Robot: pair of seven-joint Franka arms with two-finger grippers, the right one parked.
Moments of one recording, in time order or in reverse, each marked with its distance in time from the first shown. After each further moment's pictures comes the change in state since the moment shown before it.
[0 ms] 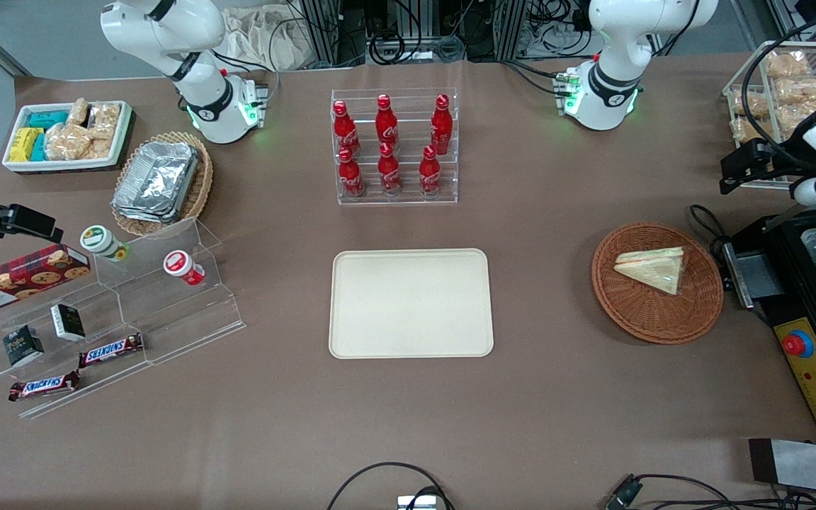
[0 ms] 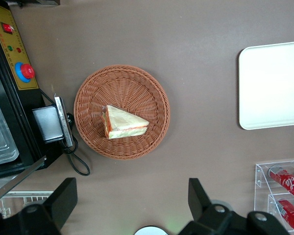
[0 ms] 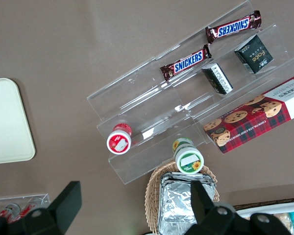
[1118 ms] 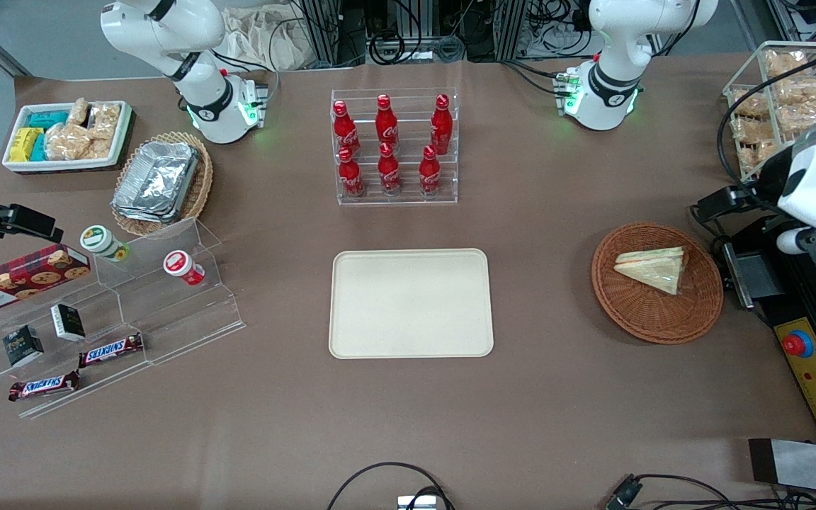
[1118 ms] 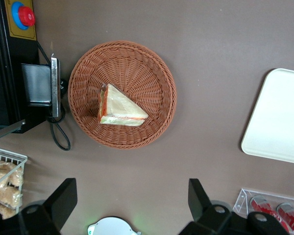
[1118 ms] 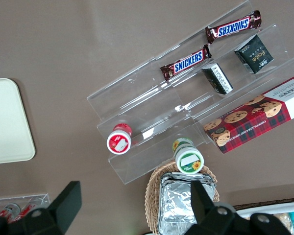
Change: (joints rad) arm 0.000 0.063 -0.001 -0.080 0.000 0.045 -0.311
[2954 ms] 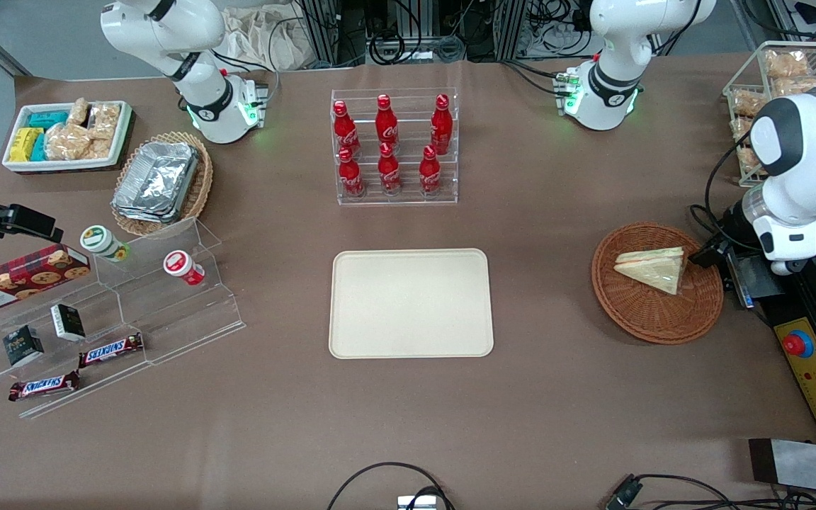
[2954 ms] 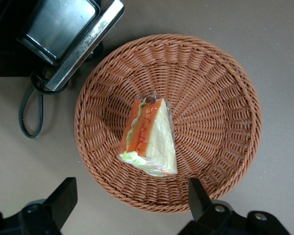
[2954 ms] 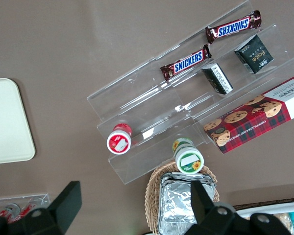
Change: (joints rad) arm 0.133 -0.089 0.058 -0.686 -0.022 0.666 -0.446
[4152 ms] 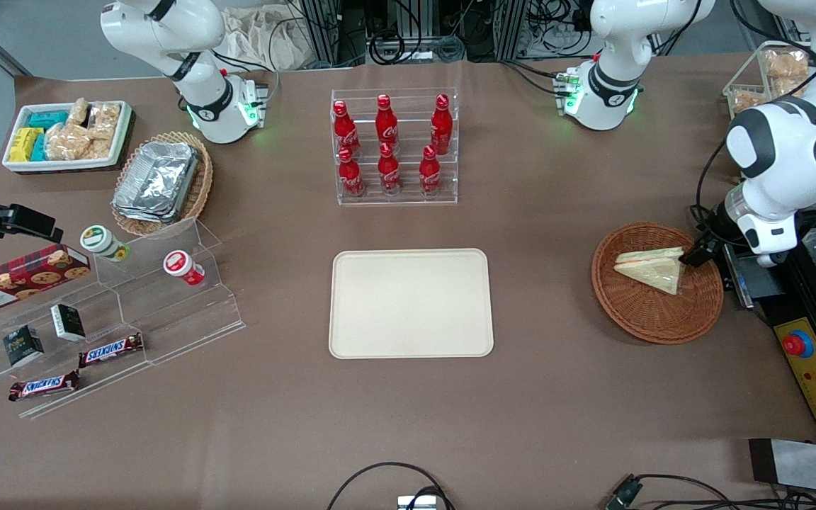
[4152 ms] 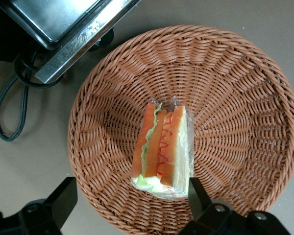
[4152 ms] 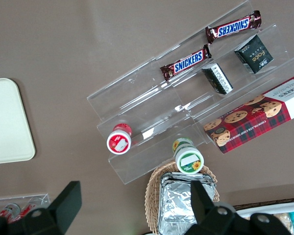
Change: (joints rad) arm 0.044 0.013 0.001 -0.183 -0.046 0.252 -0.007
